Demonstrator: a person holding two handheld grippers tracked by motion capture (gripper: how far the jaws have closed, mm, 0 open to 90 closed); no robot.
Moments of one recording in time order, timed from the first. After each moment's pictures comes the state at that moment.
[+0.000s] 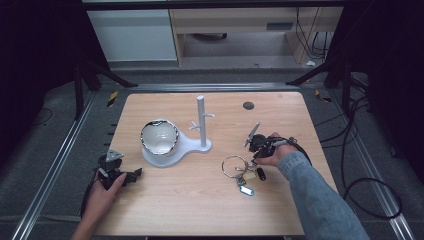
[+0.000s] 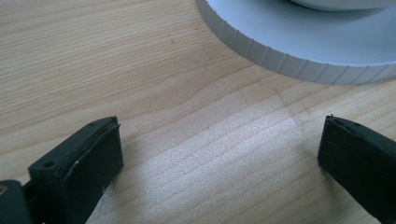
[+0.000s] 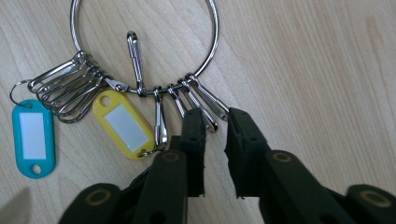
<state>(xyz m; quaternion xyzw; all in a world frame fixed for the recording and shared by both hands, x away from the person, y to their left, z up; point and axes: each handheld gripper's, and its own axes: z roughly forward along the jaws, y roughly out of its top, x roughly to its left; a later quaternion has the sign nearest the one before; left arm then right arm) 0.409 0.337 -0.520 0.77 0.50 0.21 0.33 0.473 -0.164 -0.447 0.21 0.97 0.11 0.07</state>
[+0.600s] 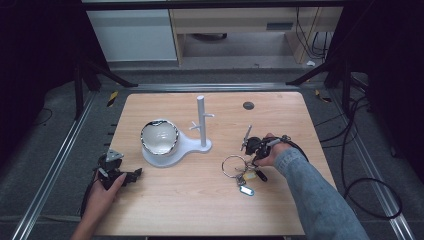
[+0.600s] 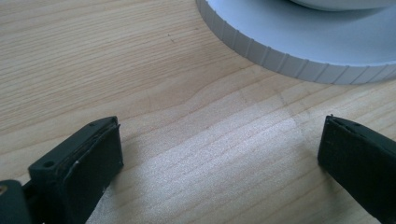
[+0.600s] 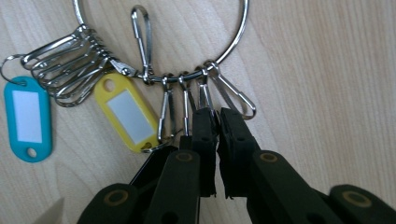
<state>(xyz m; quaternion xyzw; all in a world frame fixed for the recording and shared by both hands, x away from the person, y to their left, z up) 0.409 0.337 -0.520 0.77 0.50 0.21 0.33 0.478 -0.153 -0.456 0.17 0.98 0.06 0.05</state>
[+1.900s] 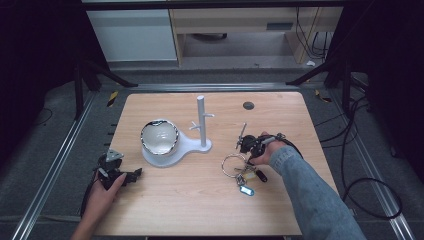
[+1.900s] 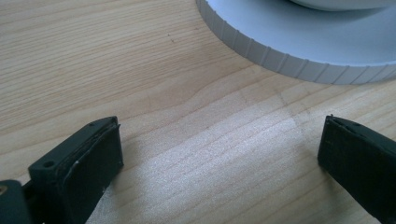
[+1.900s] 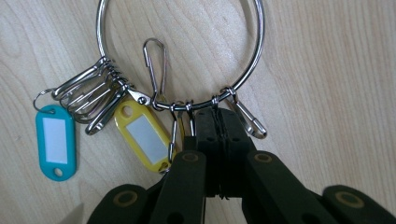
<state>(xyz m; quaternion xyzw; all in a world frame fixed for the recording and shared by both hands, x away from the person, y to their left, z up) 0.409 0.337 -0.520 0.77 0.50 0.21 0.33 0.481 -0.138 -0.451 0.18 0.98 0.06 0.03</state>
